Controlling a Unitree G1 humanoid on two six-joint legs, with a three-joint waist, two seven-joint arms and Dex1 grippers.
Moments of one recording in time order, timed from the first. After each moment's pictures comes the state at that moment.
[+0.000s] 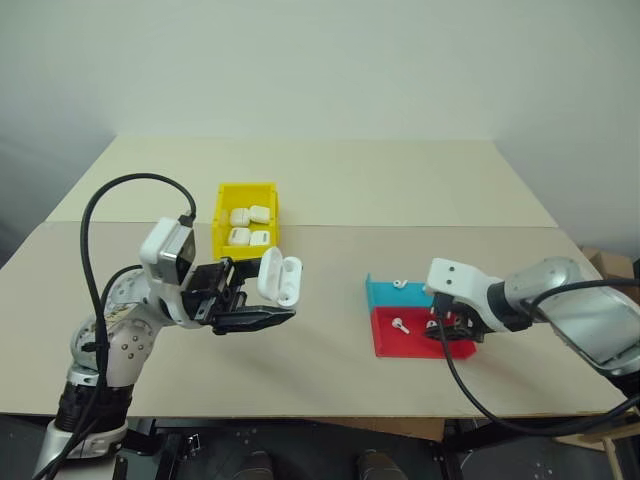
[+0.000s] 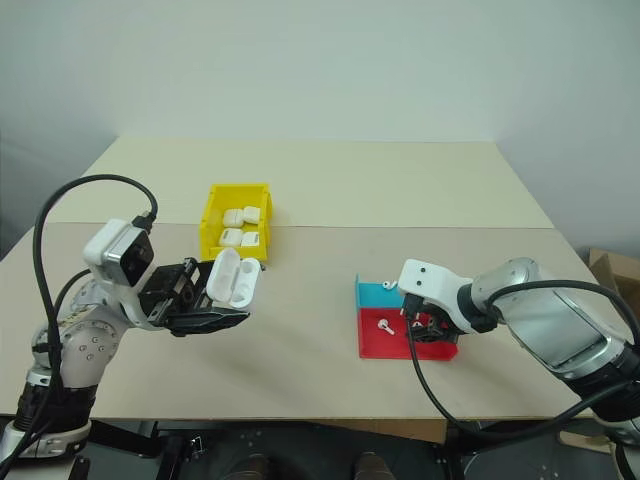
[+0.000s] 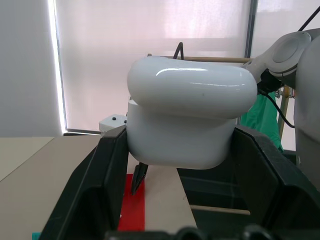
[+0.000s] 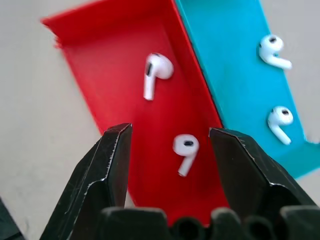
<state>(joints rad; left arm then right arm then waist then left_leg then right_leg) -0.41 0.62 0.10 -0.23 -0.94 0.42 -1.35 -0.65 -1.12 0.43 -0.39 0.25 1.01 0.98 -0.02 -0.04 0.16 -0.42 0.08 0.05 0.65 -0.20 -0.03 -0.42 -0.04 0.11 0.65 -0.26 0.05</state>
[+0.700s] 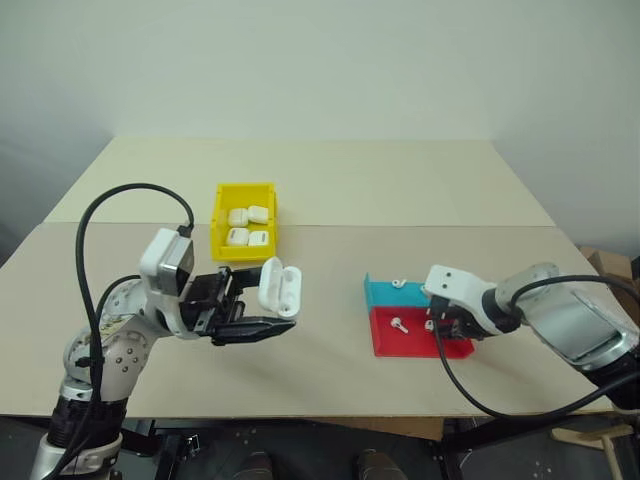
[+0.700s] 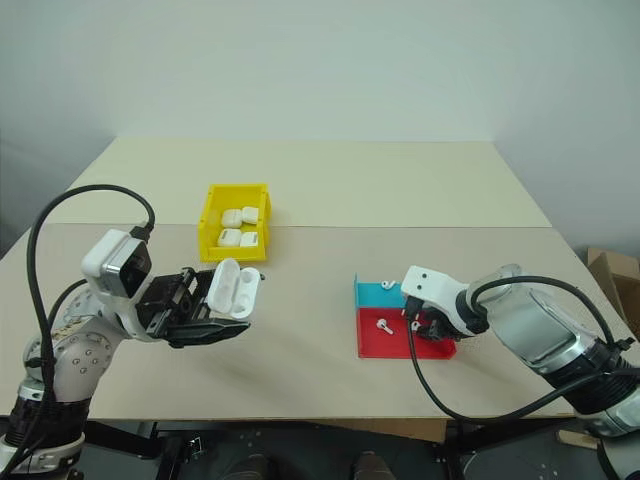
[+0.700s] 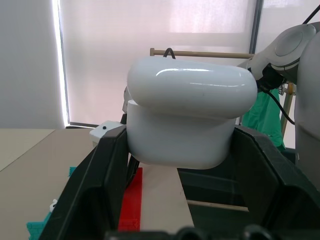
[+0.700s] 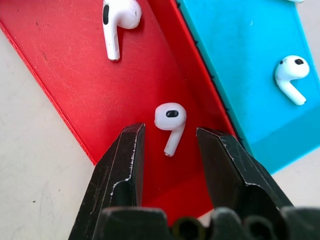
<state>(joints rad) -0.34 0.63 0.13 -0.30 -0.94 0.44 -1.32 -0.65 -1.04 0.49 -0.29 0.14 1.04 0.98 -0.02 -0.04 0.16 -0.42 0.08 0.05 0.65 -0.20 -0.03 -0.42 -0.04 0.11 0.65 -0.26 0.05</state>
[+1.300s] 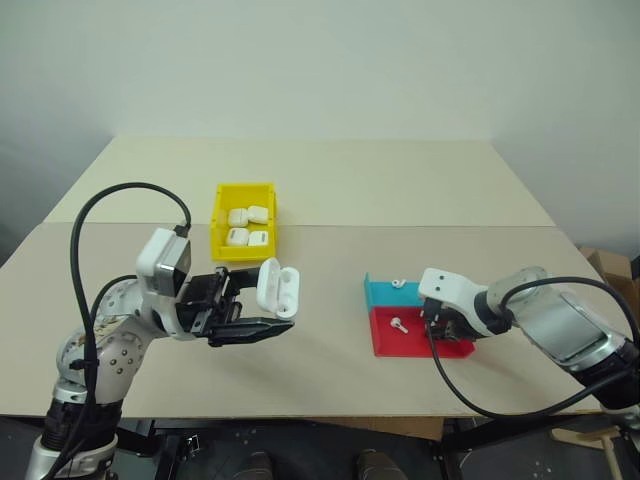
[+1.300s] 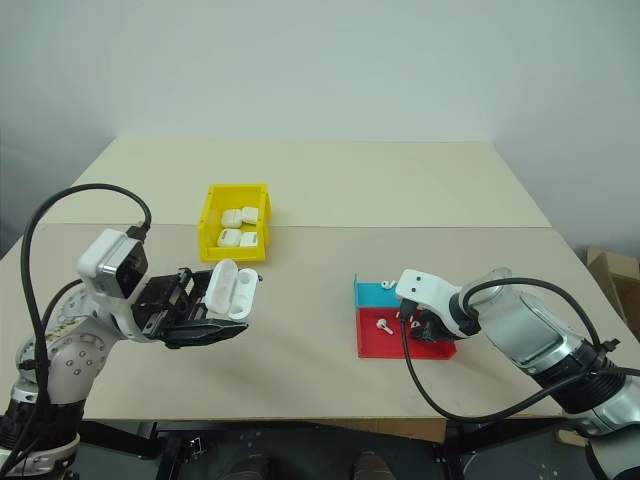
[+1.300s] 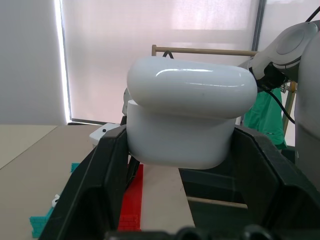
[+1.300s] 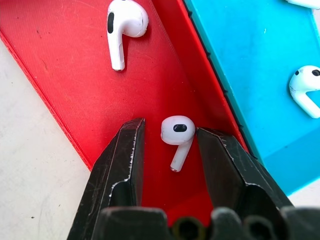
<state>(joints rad) -0.34 0.64 0.14 -0.31 -0.94 0.46 -1.31 -0.65 -1.01 0.49 -0.26 0.11 1.01 0.99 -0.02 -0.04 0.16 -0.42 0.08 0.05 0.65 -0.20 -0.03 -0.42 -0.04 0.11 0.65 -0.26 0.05</state>
